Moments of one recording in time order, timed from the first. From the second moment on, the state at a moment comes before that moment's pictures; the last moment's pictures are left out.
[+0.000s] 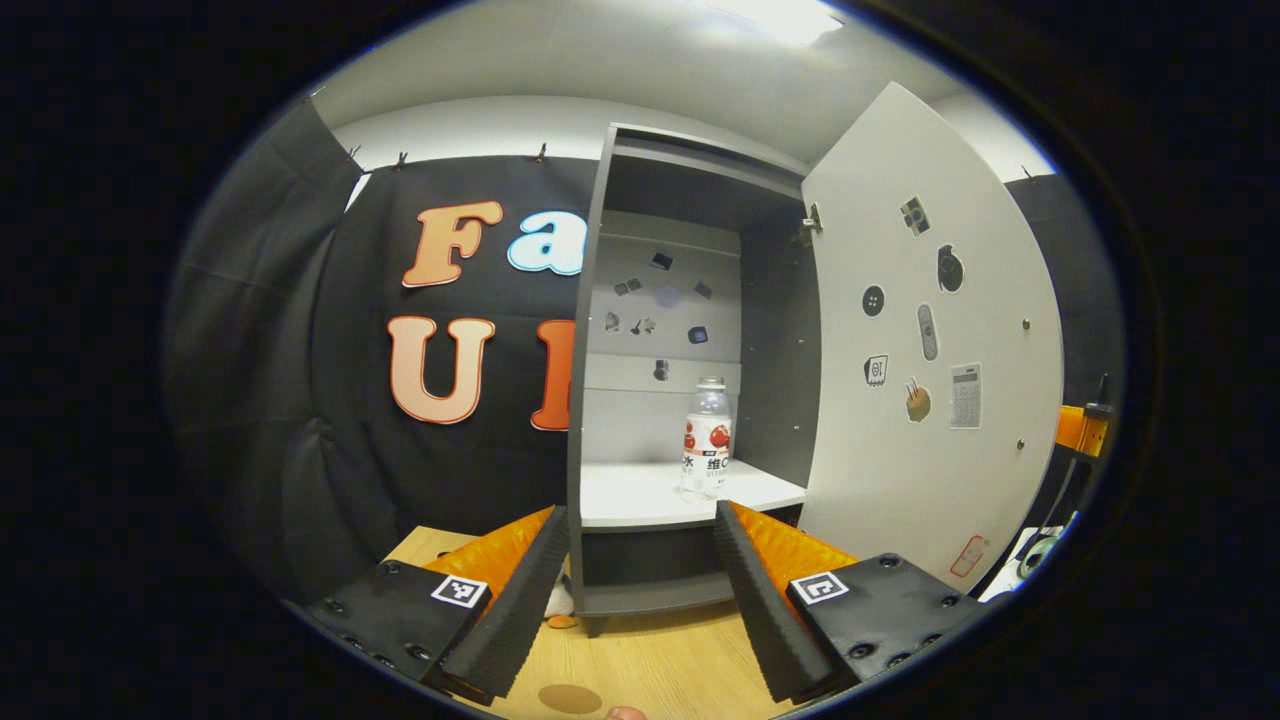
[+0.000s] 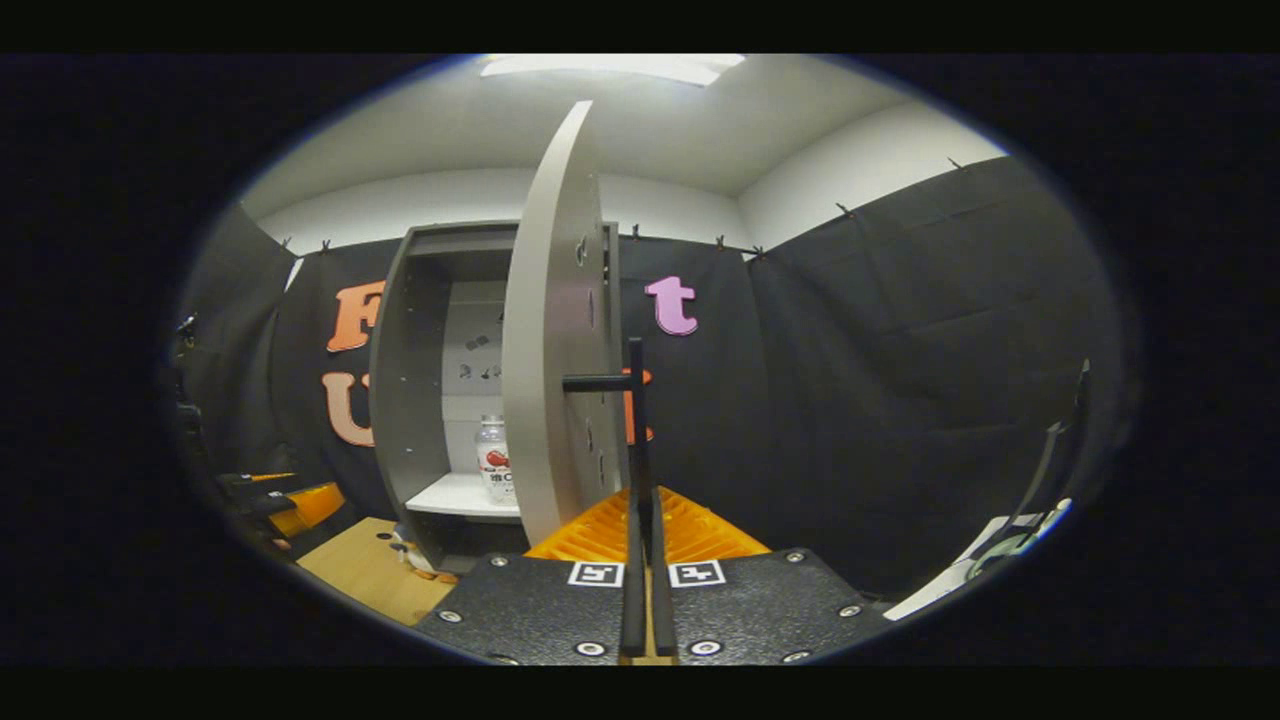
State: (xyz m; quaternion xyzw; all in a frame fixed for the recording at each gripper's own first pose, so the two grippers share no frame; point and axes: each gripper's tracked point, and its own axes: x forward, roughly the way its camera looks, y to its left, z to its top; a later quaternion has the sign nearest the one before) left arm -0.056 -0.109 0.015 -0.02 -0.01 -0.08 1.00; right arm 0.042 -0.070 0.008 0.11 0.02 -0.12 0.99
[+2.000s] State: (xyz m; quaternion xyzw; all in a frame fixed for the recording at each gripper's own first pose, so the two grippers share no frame) left arm -0.037 -0.179 0.000 -0.01 0.01 -0.19 0.98; right arm 0.032 -0.032 -0.004 0.05 0.07 -0.14 0.99
